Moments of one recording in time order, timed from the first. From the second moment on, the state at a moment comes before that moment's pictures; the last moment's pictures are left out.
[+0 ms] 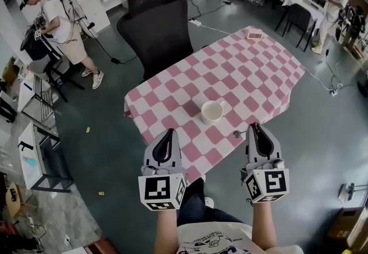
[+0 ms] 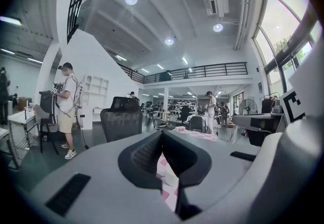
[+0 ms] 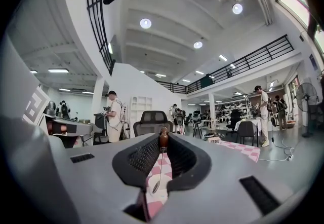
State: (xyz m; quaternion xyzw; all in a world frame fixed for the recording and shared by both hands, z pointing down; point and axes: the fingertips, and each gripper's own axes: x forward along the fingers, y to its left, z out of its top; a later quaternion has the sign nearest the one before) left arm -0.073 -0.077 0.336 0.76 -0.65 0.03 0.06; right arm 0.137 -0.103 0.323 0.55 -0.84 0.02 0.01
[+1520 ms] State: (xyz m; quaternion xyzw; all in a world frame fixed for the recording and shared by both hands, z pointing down) left arm -0.097 -0.291 0.458 0.79 -0.58 0.10 0.15; right arm 0.061 -0.309 0.469 0.53 -0.84 0.13 0.09
